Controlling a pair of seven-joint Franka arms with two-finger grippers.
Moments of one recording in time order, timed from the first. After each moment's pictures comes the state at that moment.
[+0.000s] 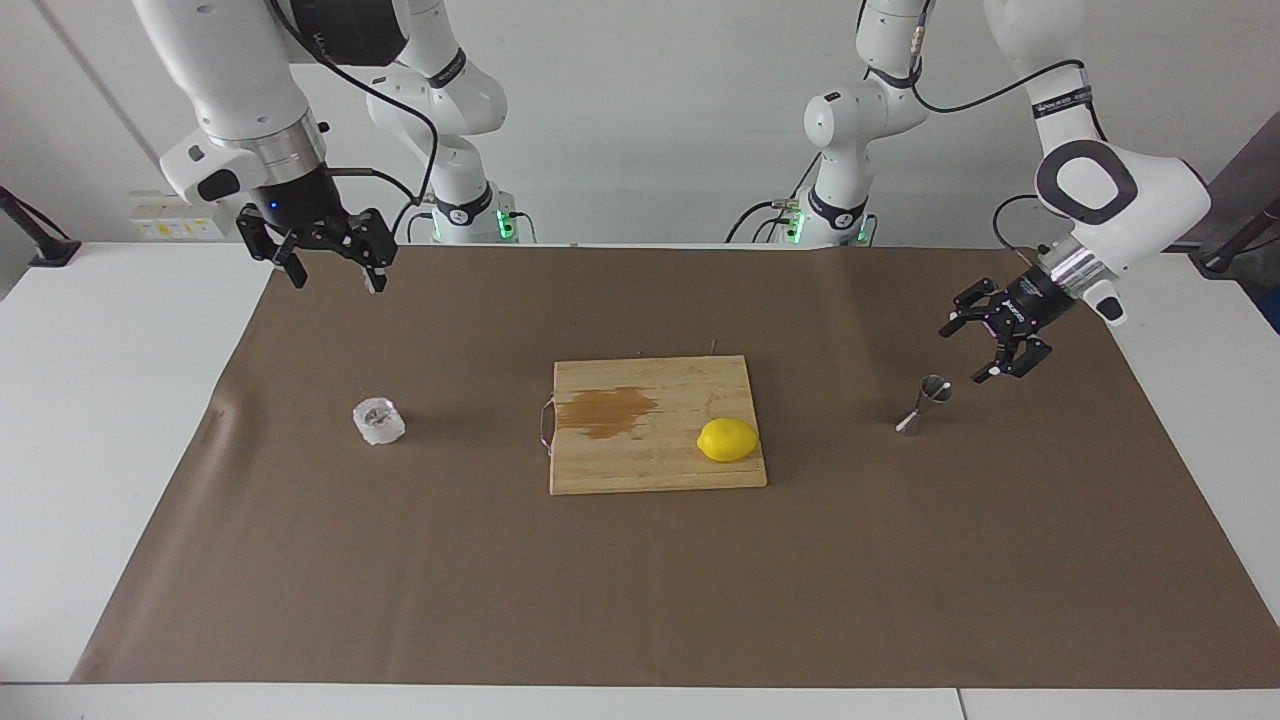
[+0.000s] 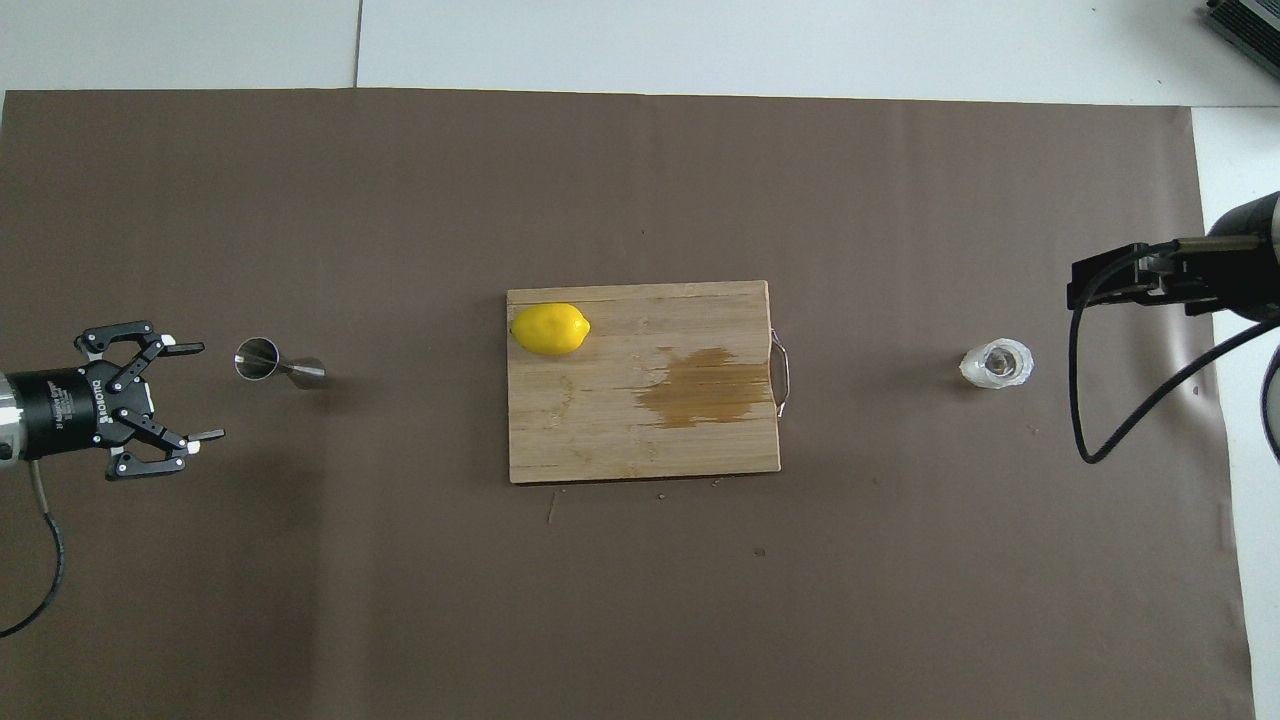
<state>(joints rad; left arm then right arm) 0.29 -0.10 -0.05 -2.33 -0.88 2.19 -1.16 0.01 0.02 0.04 -1.54 -0.02 1.61 0.11</state>
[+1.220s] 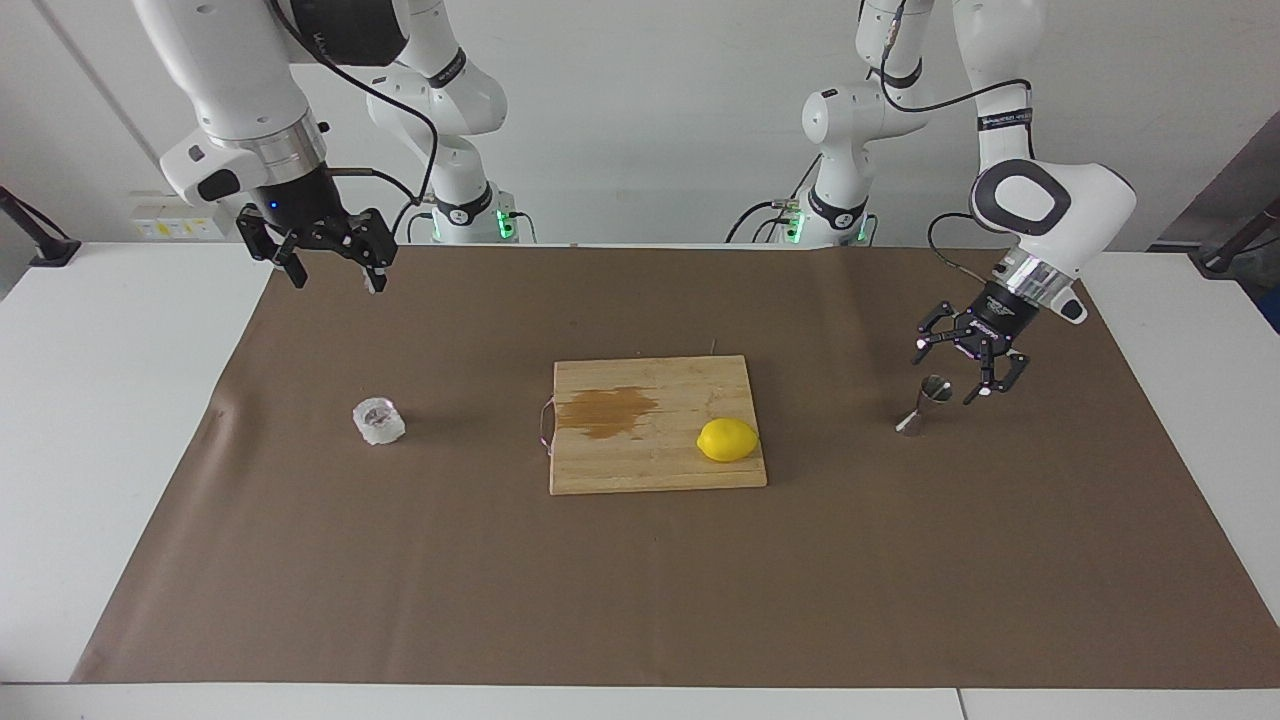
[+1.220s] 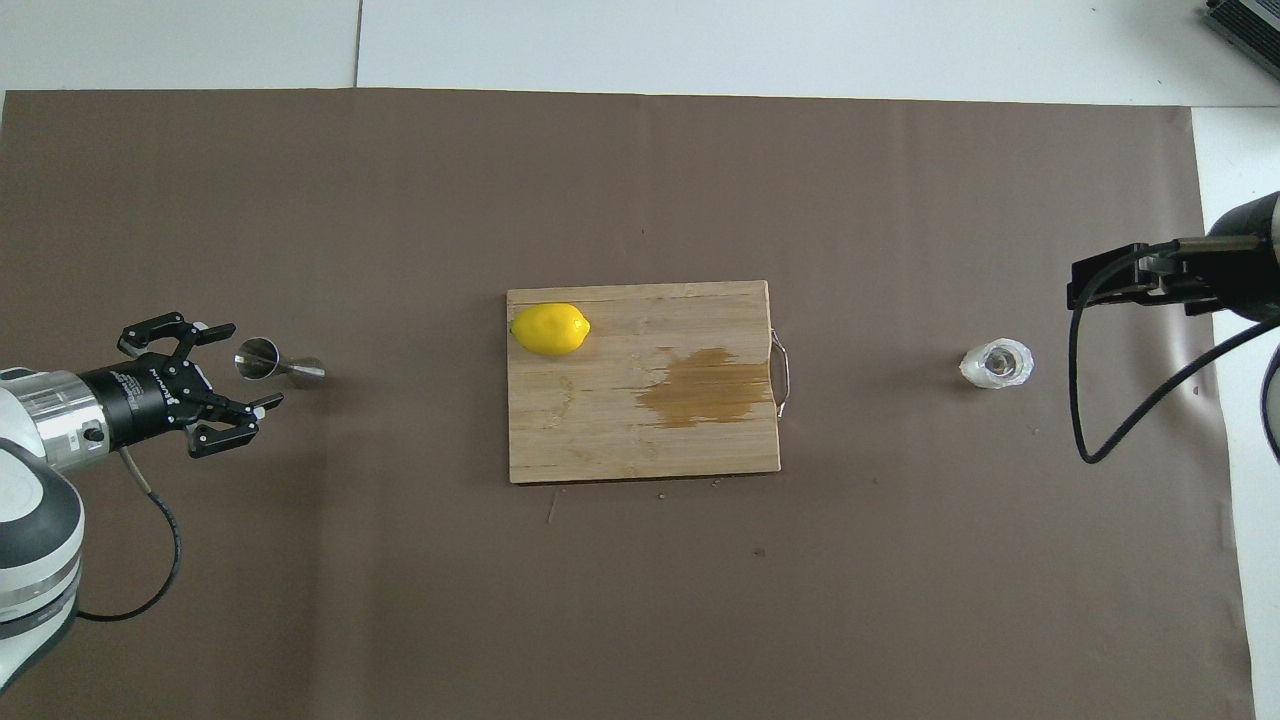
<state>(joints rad) 0.15 -0.09 -0.06 -2.39 -0.97 2.45 -1.30 0.01 0.02 0.04 -1.54 -0.02 1.61 0.11</state>
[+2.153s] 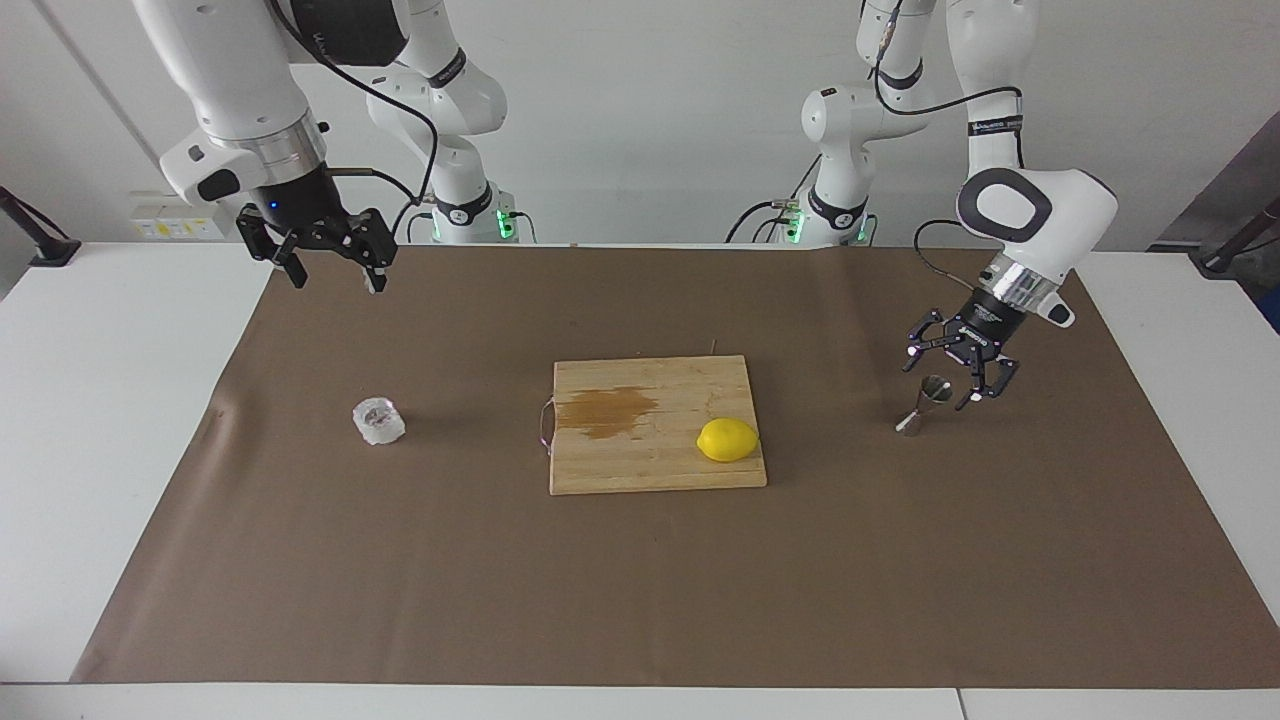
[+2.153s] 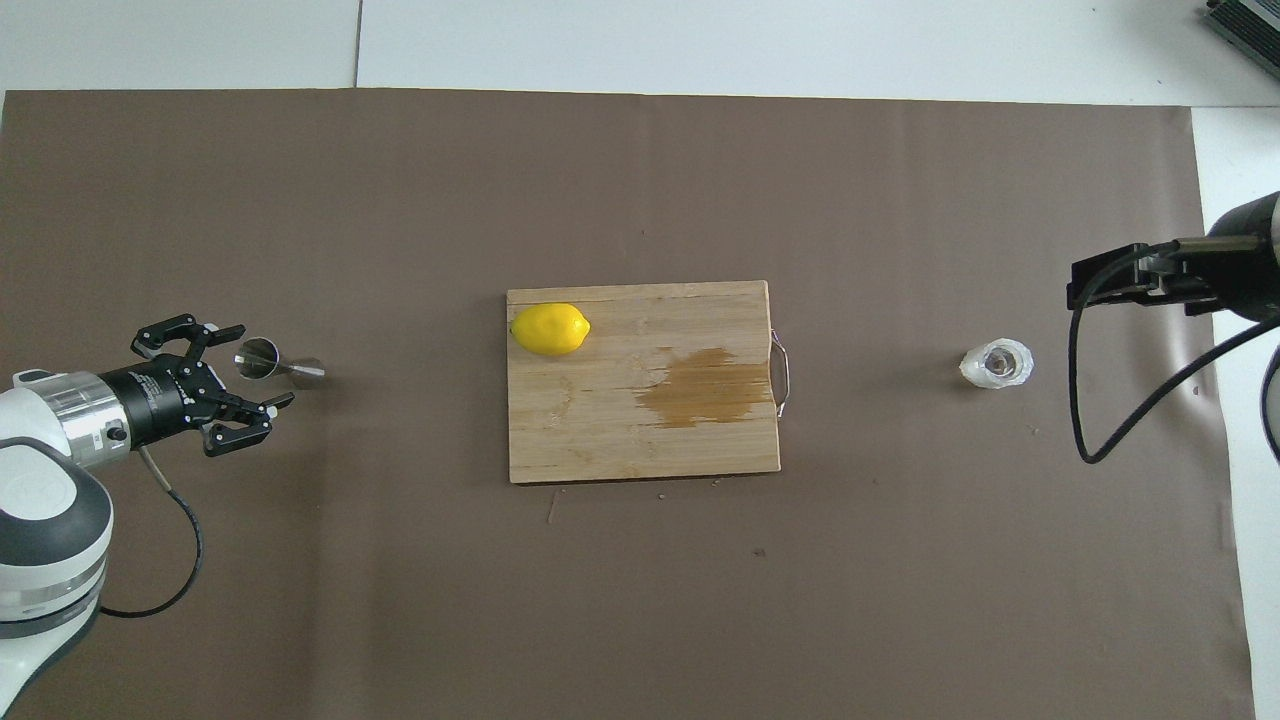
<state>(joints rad) 0.12 -0.08 -0.06 -2.40 -0.97 2.51 -1.31 0.01 0.02 0.04 -1.54 -0.02 1.61 0.11</state>
